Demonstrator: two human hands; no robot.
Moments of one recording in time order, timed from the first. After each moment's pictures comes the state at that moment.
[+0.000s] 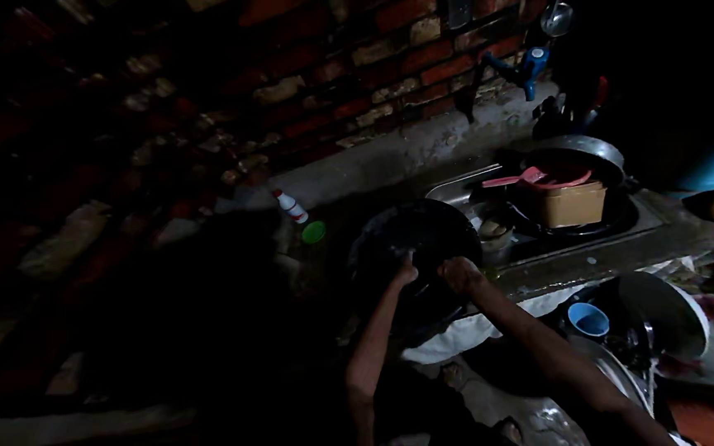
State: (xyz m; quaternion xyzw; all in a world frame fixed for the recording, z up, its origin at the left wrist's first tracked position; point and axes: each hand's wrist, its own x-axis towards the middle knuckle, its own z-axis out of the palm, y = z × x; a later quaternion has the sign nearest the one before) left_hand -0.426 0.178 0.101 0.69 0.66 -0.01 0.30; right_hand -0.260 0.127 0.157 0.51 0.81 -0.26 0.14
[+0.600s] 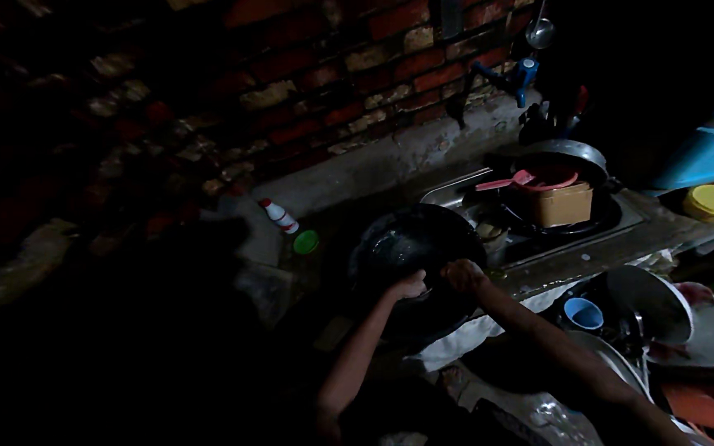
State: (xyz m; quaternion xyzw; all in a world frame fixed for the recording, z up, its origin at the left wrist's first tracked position) left_hand -0.441 0.172 0.115 0.74 0.51 -0.11 0.42; right_hand -0.274 0.130 0.163 0.56 0.78 -0.26 0.15
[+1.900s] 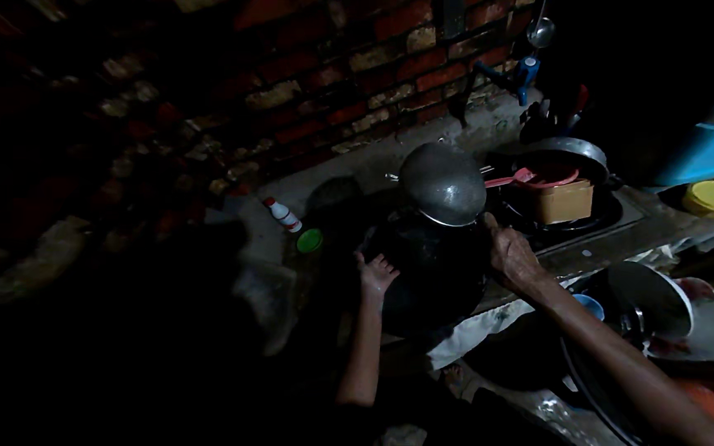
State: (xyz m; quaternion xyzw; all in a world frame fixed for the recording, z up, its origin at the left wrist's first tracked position) left_hand -0.485 0.171 0.127 0.14 0.54 0.53 0.64; right_hand -0.230 0.083 0.243 0.67 0.69 -0.16 -0.23
